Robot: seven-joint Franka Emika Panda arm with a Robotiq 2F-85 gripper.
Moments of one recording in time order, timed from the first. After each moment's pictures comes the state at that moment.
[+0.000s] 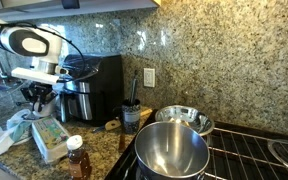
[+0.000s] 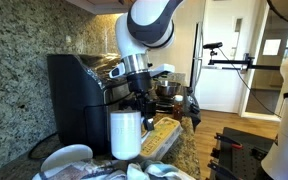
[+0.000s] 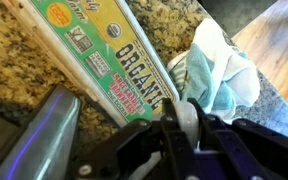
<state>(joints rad) 0.22 0.09 0.18 -2.26 0.23 2.08 -0.73</state>
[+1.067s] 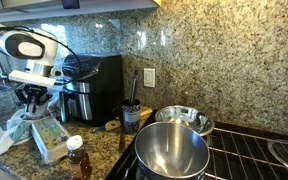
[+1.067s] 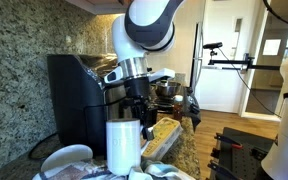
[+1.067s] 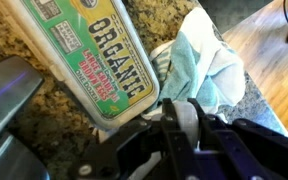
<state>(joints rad) 0.22 0.11 0.23 -2.27 0.27 2.11 -0.80</state>
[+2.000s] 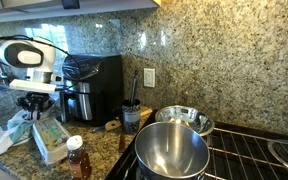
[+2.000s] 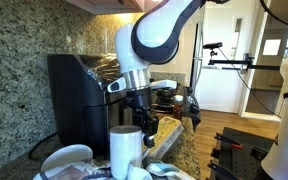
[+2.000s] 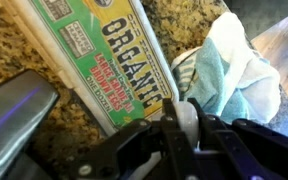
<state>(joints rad) 0.22 0.14 0.24 -2.33 0.19 2.24 -0.75</state>
